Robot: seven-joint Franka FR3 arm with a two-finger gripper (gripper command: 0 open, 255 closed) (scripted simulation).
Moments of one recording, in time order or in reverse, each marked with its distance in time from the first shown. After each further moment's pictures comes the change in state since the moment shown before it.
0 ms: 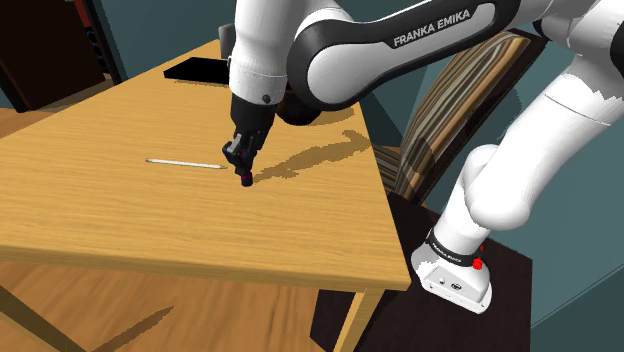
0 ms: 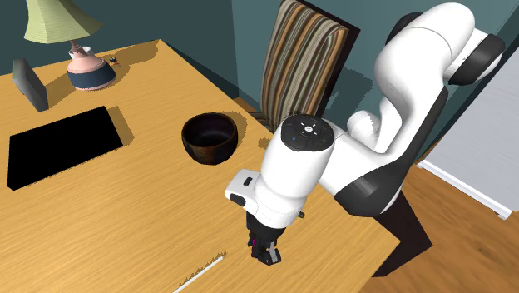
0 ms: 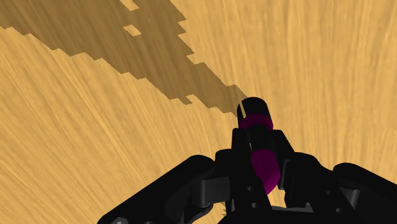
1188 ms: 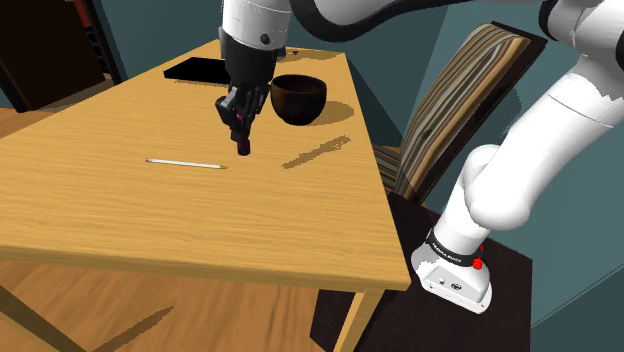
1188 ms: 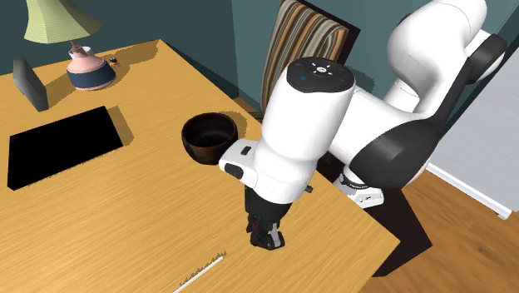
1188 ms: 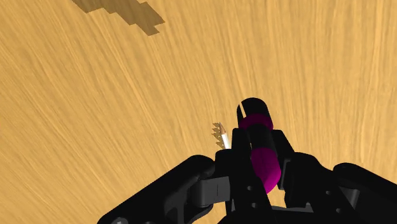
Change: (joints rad) arm -0.003 -0.027 -0.016 0.178 0.012 -0.202 -0.020
